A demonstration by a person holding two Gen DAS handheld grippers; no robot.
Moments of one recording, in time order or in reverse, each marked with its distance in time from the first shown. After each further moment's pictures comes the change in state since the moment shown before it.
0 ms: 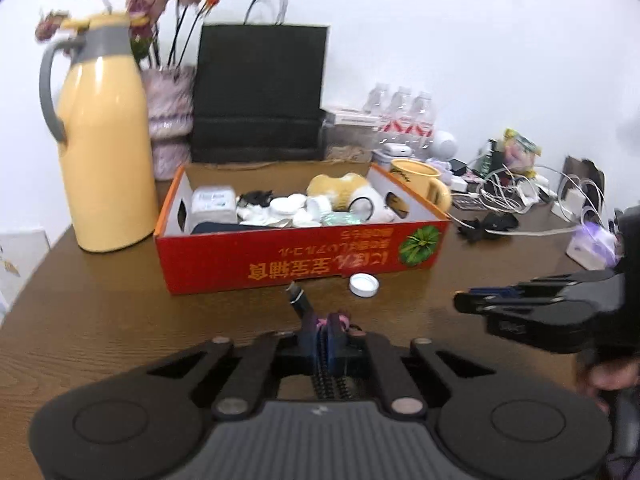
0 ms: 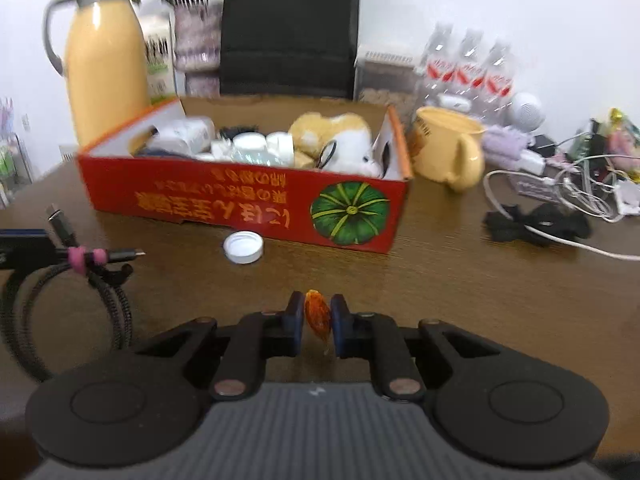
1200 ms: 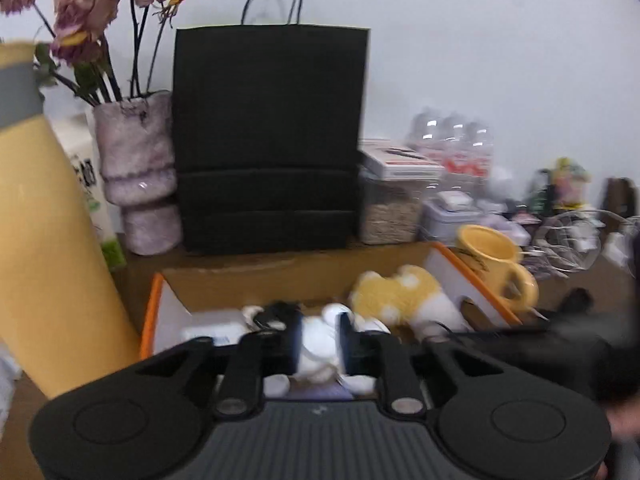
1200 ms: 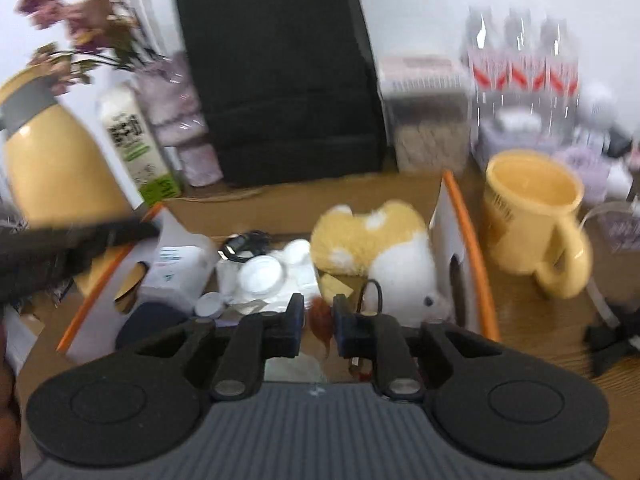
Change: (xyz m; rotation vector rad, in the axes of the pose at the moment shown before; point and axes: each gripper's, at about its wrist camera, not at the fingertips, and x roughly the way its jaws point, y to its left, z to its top) left arm 0.153 0.048 0.144 0.009 0.001 -0.025; right arm 0.154 -0.023 0.141 0.207 0.085 0.154
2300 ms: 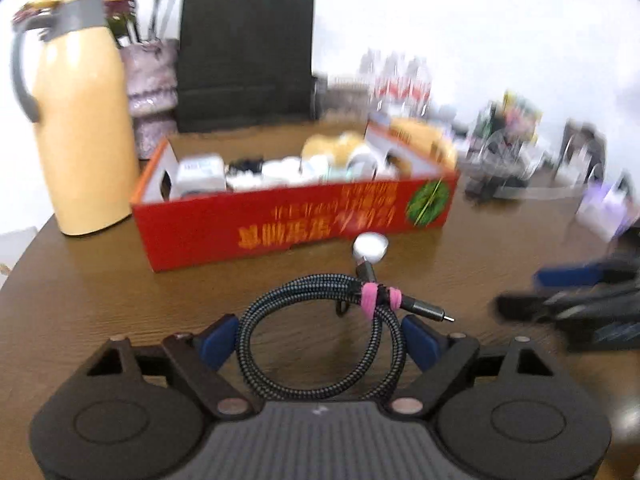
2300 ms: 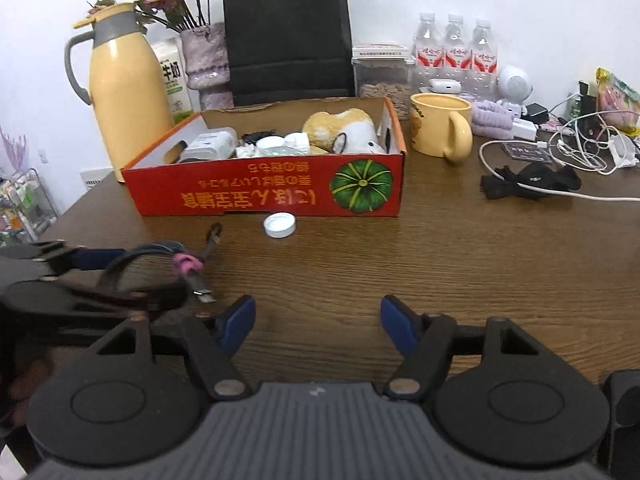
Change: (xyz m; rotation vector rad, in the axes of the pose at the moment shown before) left arm -0.119 -0.048 -0.155 0.001 0.053 0.000; right arm -0.162 0.015 -0.174 -0.111 -0.043 -0.096
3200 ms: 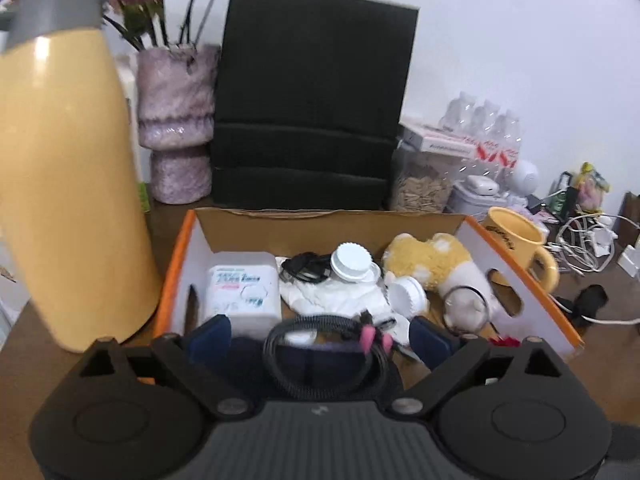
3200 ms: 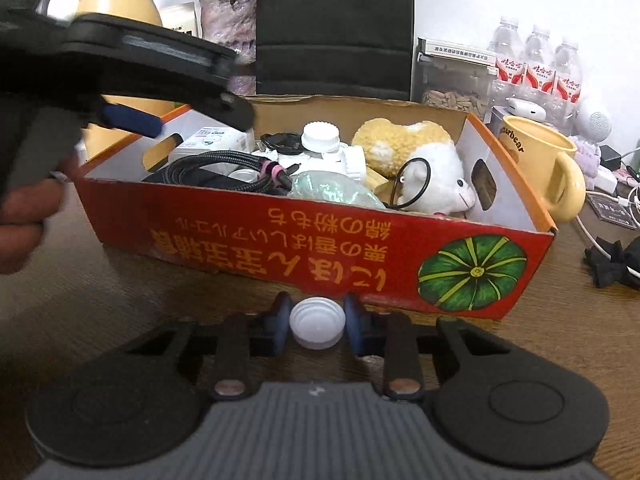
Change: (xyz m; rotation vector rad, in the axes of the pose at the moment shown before) left arm 0.105 0.066 0.130 -0.103 -0.017 0.080; right arm 0.132 0.038 0.050 -0.129 0.004 0.017
